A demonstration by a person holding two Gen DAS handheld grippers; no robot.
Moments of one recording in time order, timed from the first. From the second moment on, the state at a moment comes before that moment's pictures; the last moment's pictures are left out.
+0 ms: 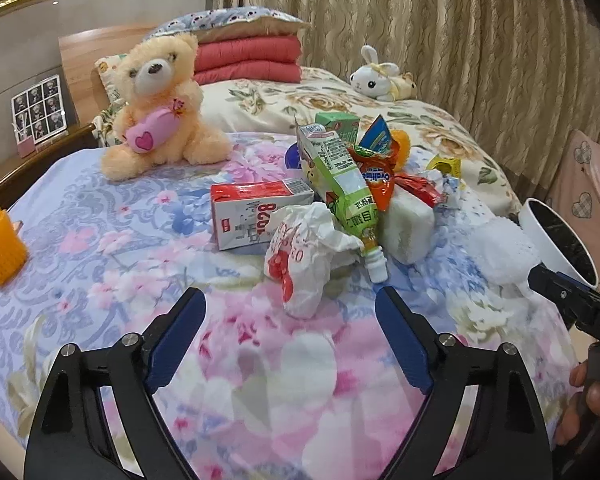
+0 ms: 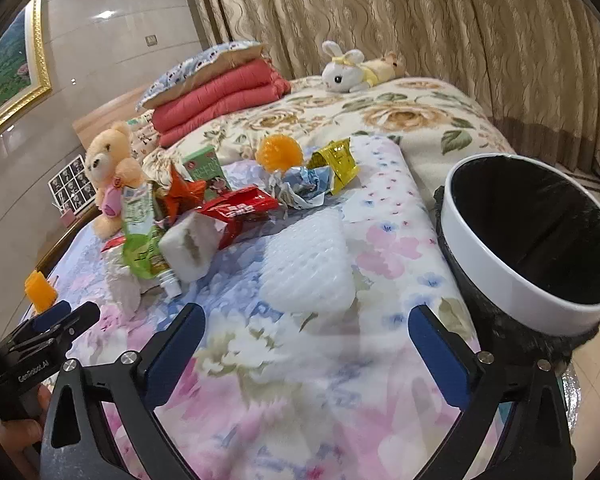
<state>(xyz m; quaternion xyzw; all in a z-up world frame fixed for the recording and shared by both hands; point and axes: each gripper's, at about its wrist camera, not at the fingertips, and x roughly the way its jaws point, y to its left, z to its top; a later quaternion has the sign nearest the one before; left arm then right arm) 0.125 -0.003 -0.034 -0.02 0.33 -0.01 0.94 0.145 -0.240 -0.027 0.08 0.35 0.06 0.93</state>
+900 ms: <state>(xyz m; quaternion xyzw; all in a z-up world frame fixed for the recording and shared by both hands) 0.109 -0.032 -0.039 -0.03 0.37 -0.10 0.92 0.136 -0.257 -0.026 0.12 0.36 0.10 0.92</state>
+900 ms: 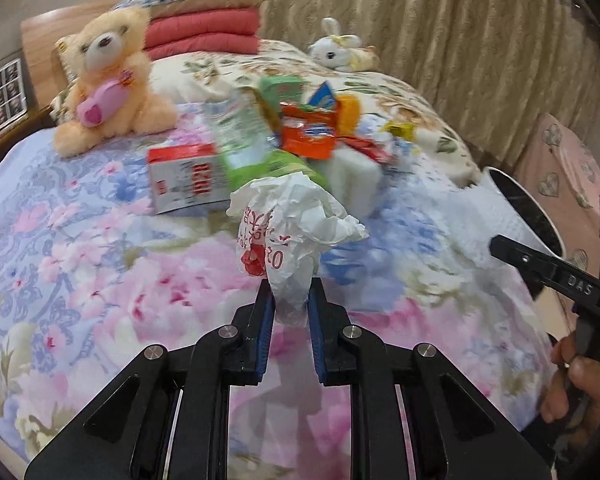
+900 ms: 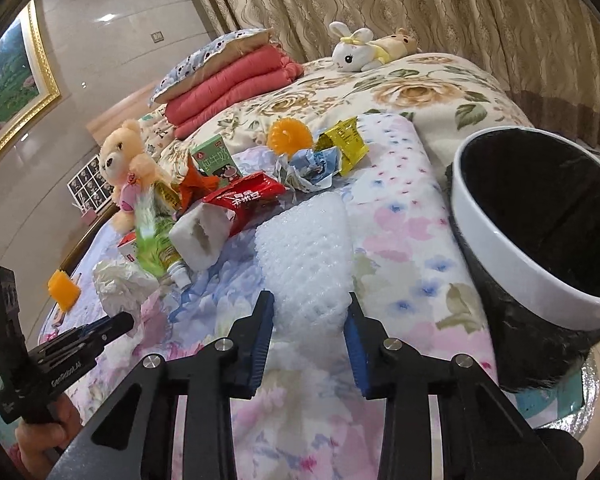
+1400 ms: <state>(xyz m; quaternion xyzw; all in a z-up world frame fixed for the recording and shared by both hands) 0.118 -0.113 -0.017 0.01 0.36 -0.18 0.91 0.111 -0.307 -0.002 0.14 0.33 0.07 0.93</state>
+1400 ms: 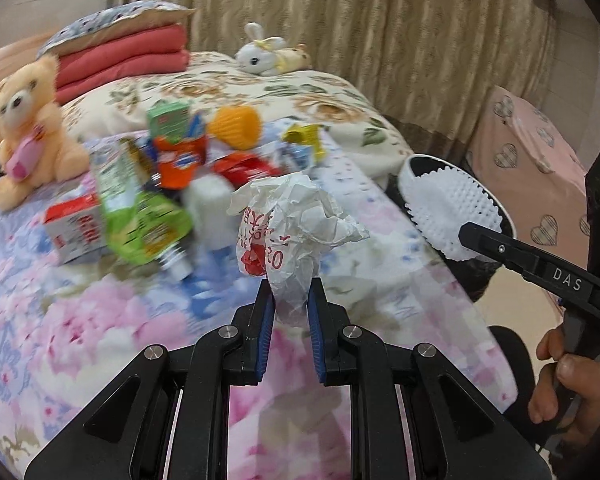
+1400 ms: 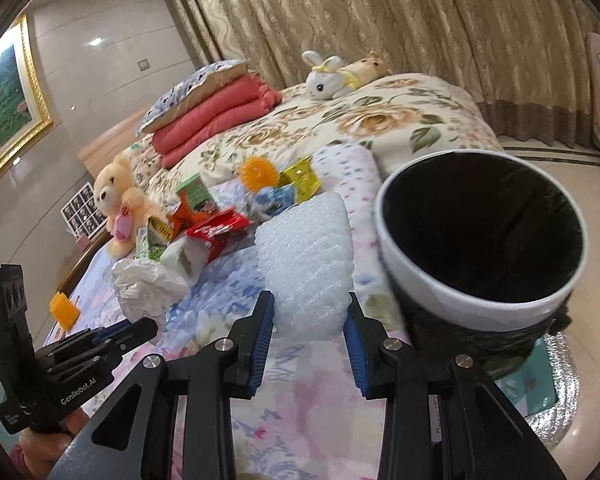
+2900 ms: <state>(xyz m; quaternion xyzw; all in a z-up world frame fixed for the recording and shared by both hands) 0.177 -0.302 -0.003 0.09 0.38 -0.32 0.86 0.118 -0.437 0.007 0.18 0.33 -0.04 0.93</state>
